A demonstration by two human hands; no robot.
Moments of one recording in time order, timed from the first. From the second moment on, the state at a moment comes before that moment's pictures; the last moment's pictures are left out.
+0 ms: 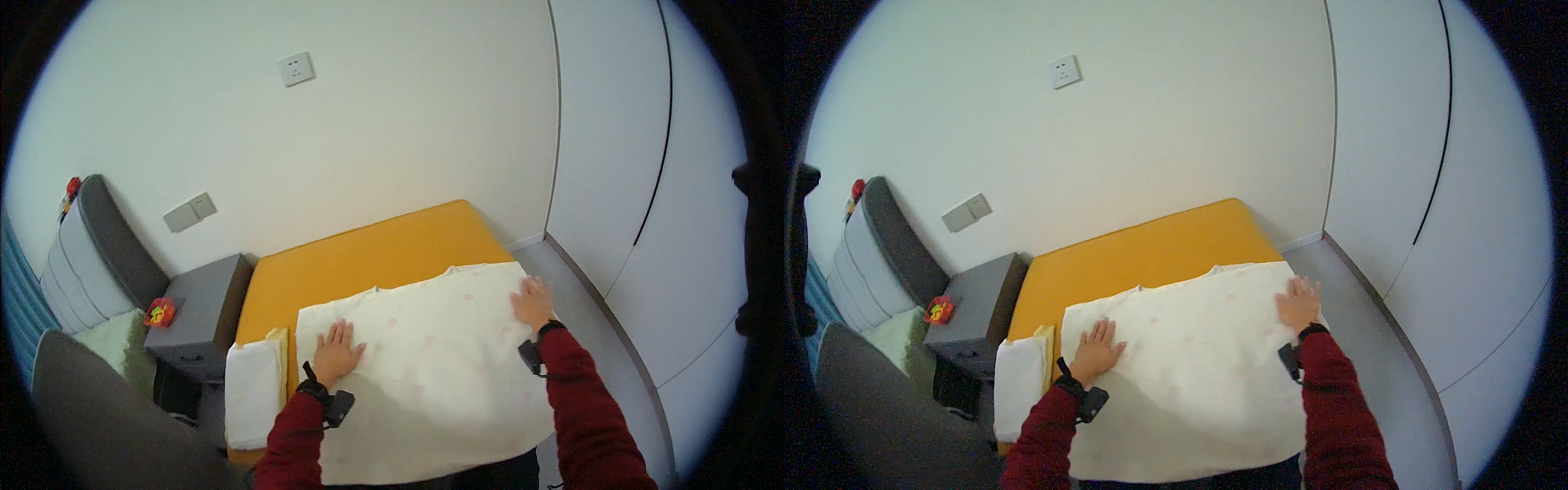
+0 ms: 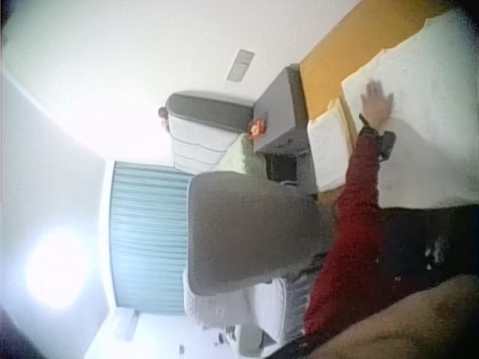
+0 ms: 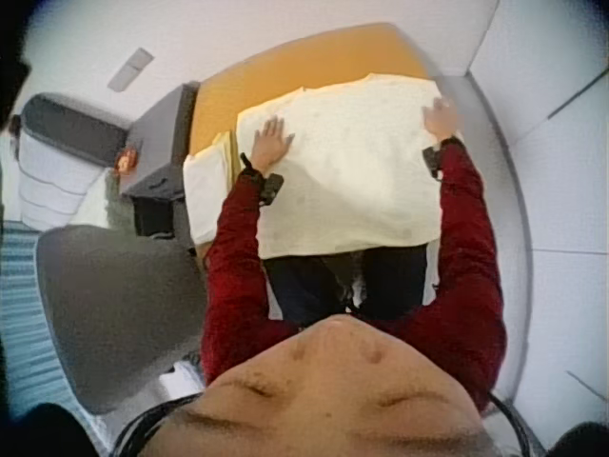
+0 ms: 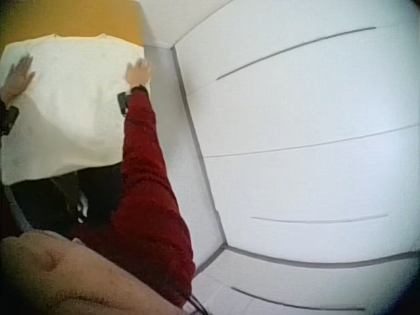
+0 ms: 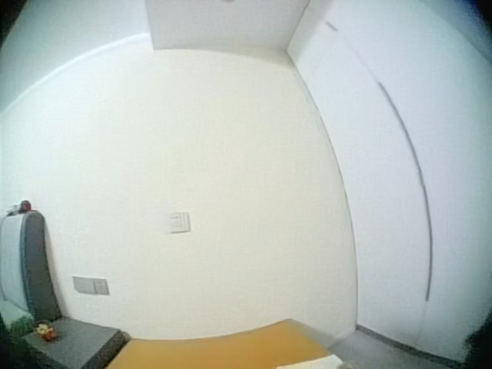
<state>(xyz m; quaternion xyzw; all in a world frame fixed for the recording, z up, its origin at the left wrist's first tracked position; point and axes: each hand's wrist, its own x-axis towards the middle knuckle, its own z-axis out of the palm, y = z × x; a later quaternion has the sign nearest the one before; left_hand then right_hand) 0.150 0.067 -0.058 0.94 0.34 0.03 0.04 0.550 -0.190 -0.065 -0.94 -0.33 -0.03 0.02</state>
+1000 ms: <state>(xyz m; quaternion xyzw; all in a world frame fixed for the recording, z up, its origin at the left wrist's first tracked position) -0.075 -0.145 -0.100 0.49 0.55 0.38 0.56 0.422 -0.506 -0.139 -0.72 -0.05 0.26 0.64</state>
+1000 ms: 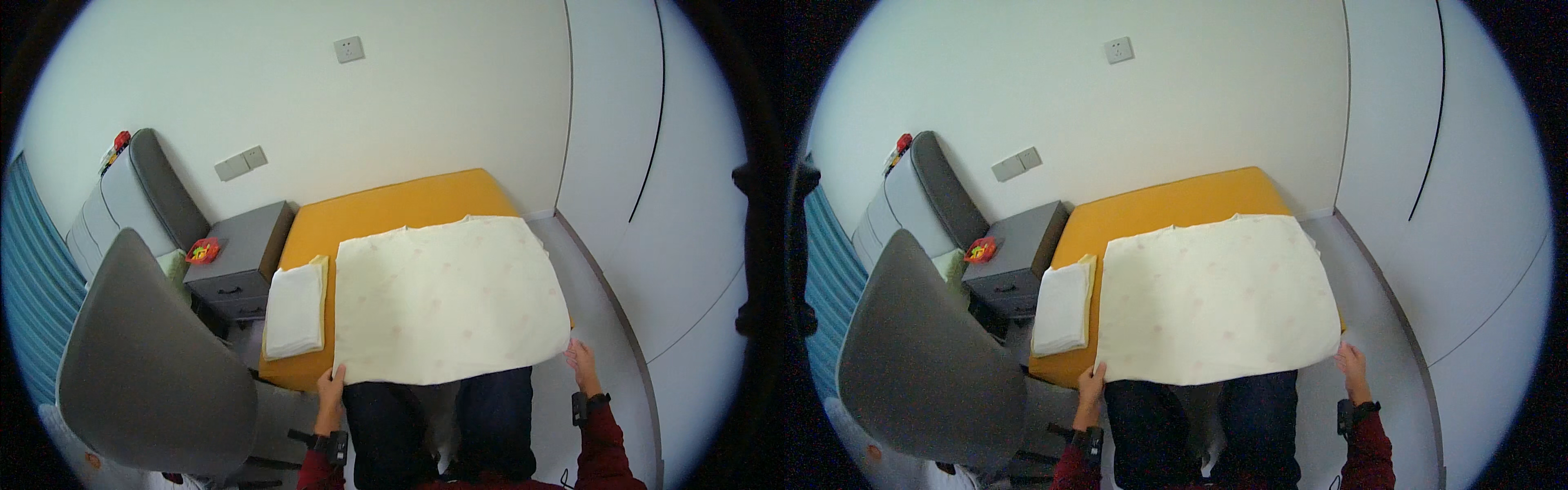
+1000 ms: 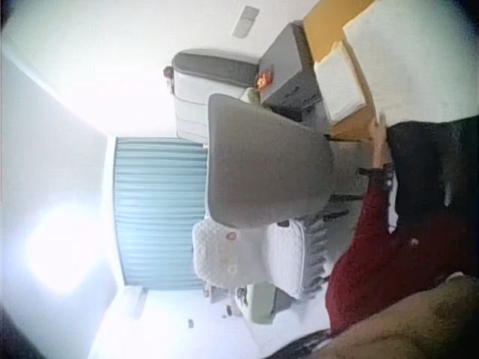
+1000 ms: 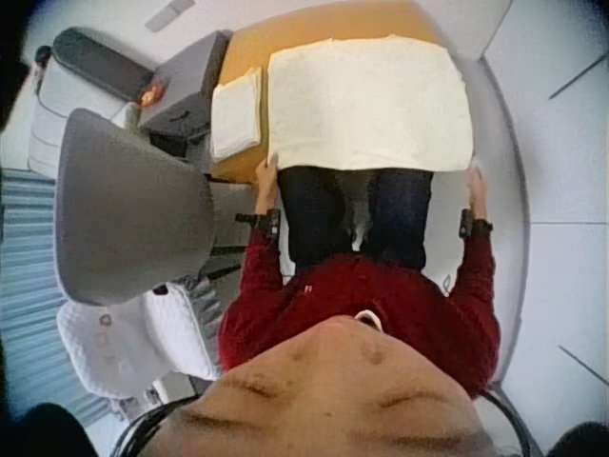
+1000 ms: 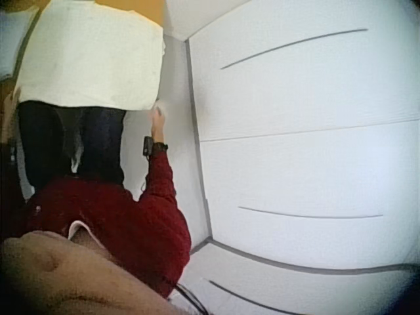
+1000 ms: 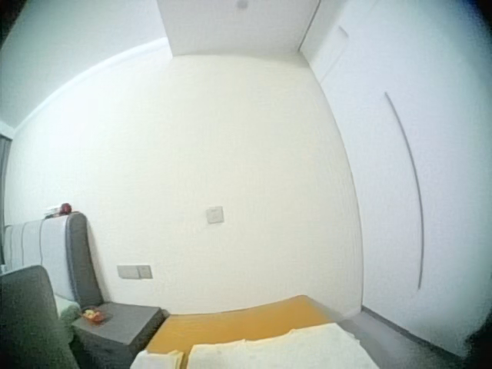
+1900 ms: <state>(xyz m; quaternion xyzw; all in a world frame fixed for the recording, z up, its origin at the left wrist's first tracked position) -0.104 -0.142 -0.049 0.47 0.44 0.45 0.62 0.451 -0.506 -0.074 -0.76 -0.16 0.22 0.59</state>
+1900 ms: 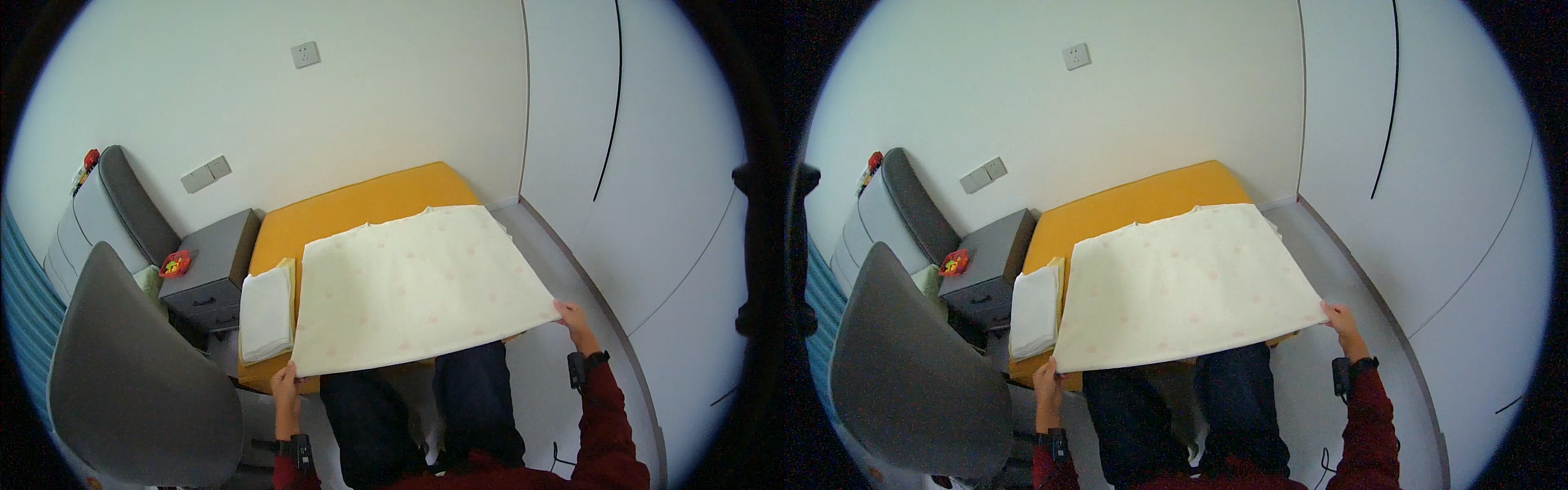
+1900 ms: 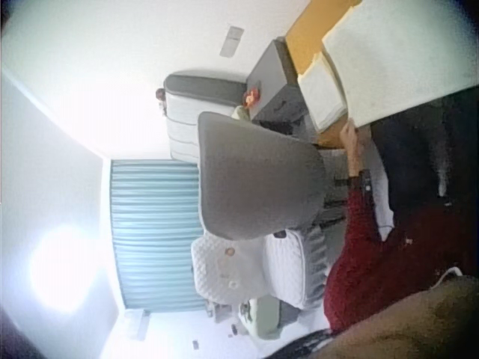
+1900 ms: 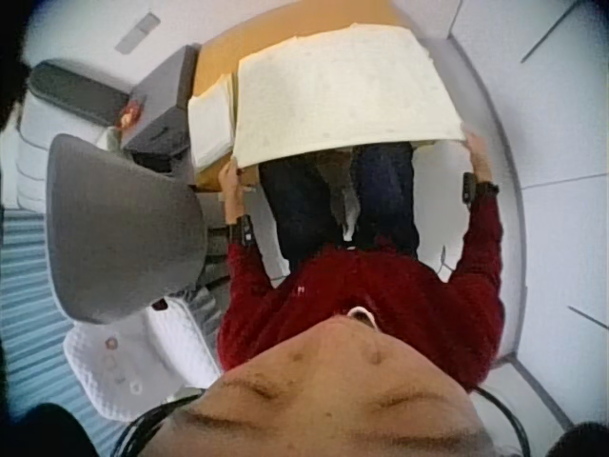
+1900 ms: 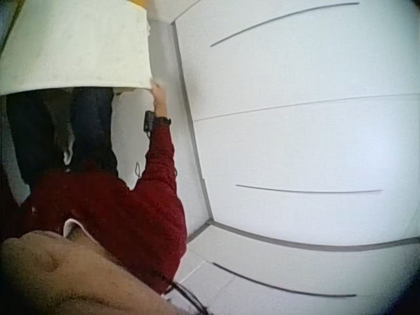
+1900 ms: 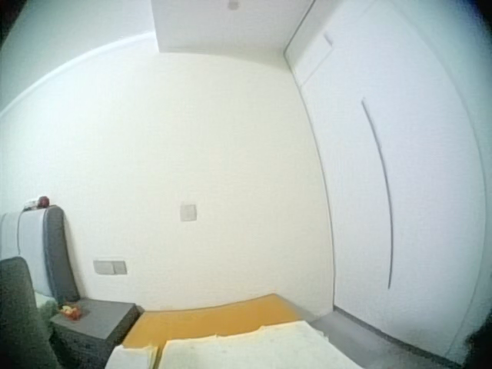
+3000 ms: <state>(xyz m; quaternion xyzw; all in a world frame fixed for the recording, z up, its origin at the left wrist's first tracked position) 0.125 -0.119 -0.038 0.88 0.25 0.37 0.19 0.341 -0.266 -0.056 -0.79 -0.56 -0.01 0.27</state>
